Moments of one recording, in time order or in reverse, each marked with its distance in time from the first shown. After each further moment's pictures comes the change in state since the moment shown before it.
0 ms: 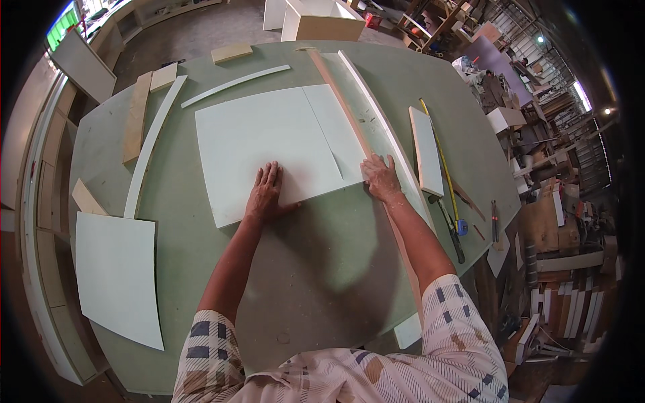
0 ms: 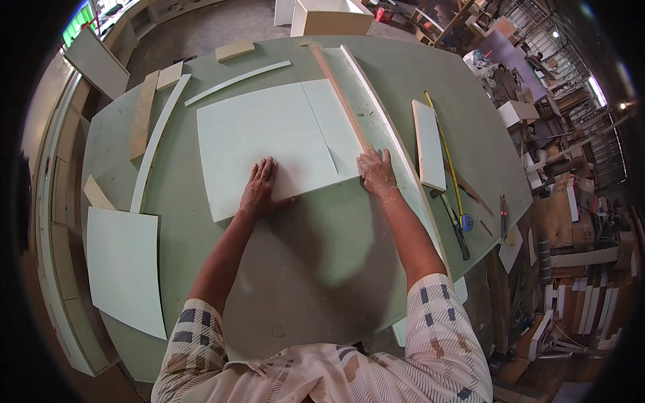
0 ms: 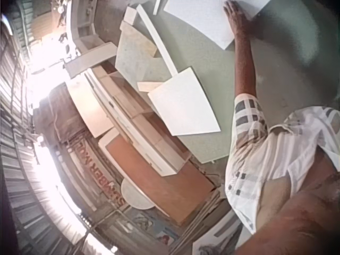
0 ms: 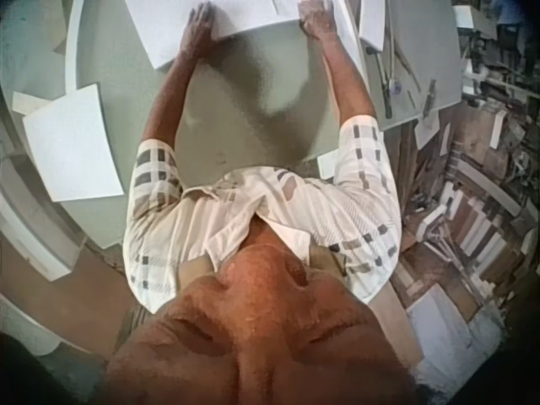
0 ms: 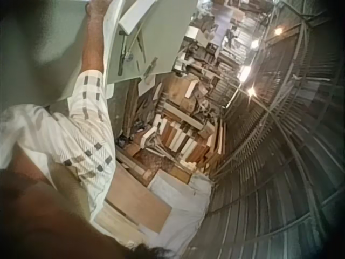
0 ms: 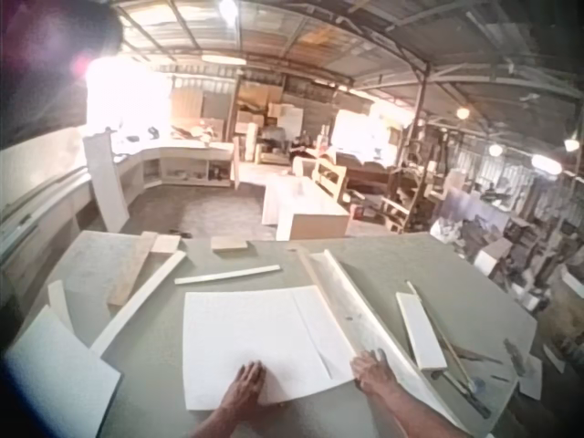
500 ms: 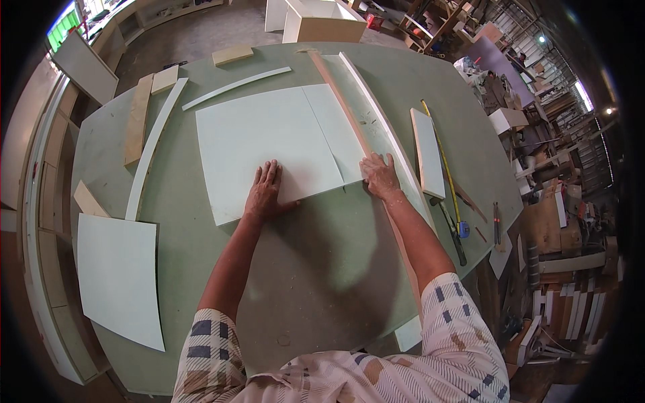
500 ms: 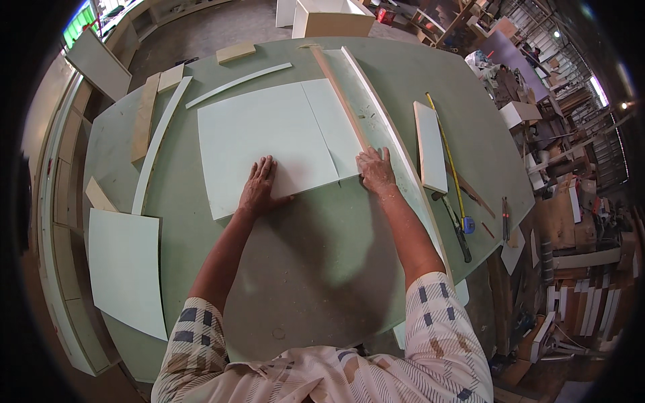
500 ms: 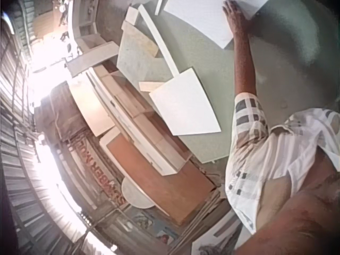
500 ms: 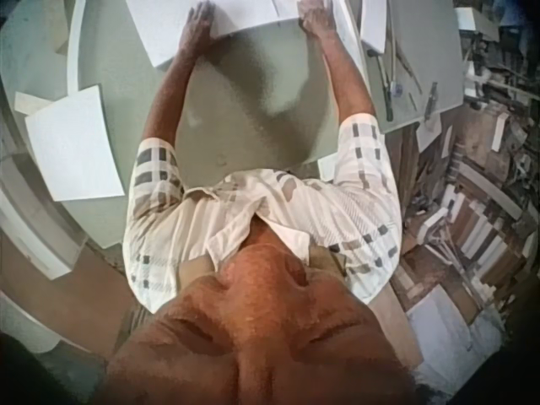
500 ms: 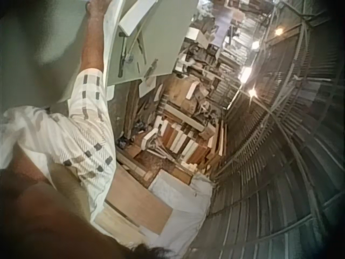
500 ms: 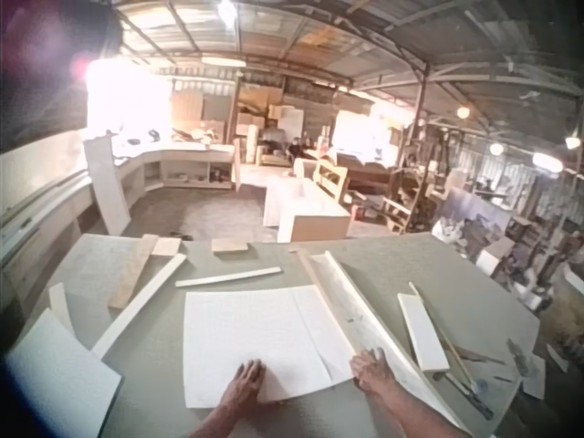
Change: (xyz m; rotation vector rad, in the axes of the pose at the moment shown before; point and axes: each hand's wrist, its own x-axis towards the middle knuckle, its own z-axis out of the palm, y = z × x) left_hand 0.009 -0.006 -0.002 0.009 -0.003 -0.008; right_hand 0.014 0.004 0.005 -0.025 -0.003 -0.017
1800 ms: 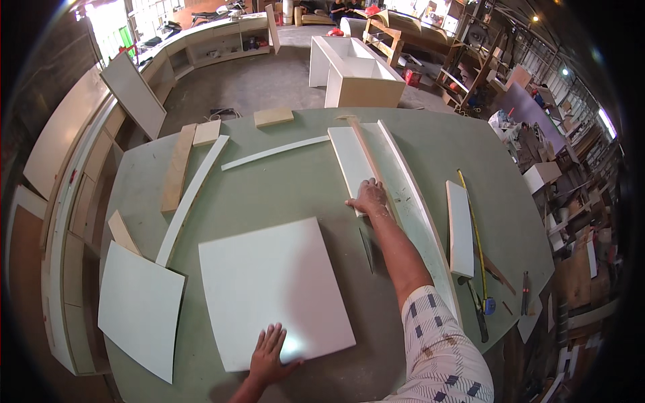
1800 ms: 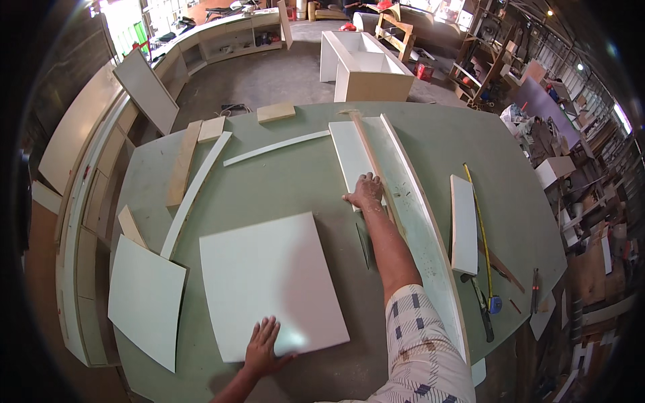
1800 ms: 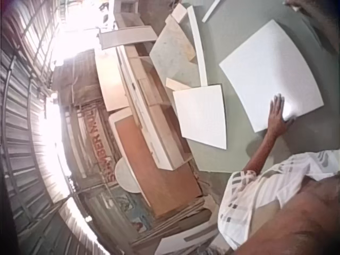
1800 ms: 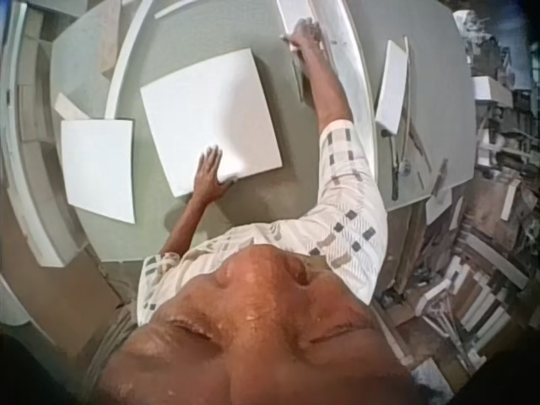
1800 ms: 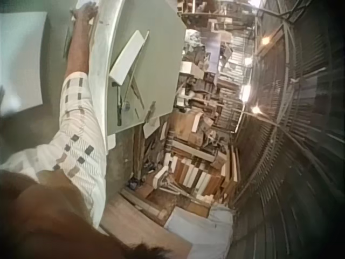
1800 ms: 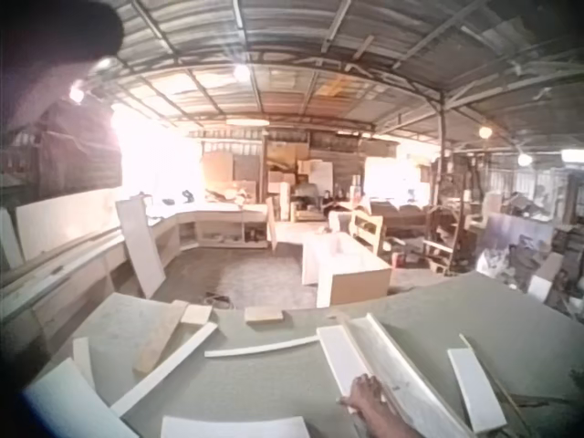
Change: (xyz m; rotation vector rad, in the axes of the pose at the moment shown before) left_hand -0.225 0.082 -0.045 -0.199 -0.044 -0.237; right_hand 0.221 -0.041 -0.037 0.238 -0.047 0.292
